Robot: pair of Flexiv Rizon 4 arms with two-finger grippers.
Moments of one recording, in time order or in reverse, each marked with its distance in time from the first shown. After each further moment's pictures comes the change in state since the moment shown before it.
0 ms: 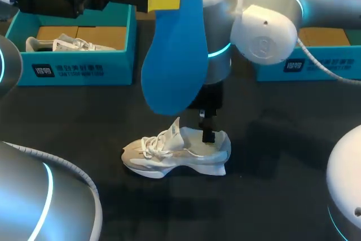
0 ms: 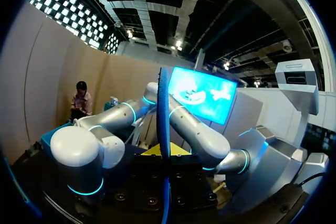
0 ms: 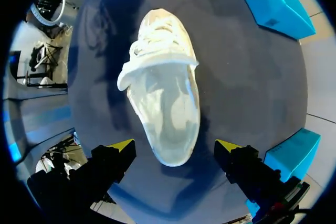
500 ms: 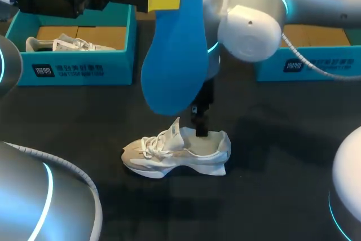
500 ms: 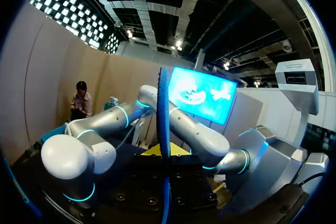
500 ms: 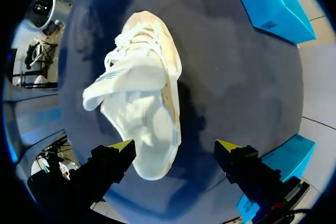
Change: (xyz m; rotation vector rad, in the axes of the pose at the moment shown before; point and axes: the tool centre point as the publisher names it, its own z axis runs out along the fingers) left arm 0.000 0.000 0.000 0.000 0.000 0.000; right arm -0.026 0.018 0.018 0.019 -0.047 -0.008
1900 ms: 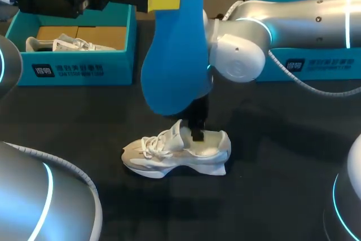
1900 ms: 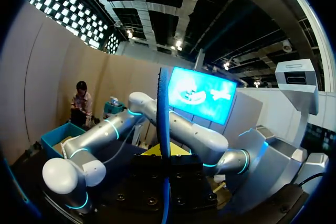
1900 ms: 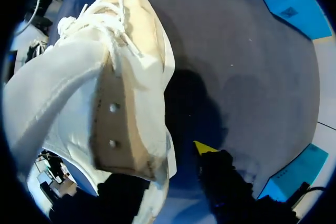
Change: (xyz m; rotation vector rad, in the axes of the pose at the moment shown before) left arm 0.000 0.000 0.000 0.000 0.000 0.000; right arm -0.012 0.018 0.078 0.005 0.049 0.002
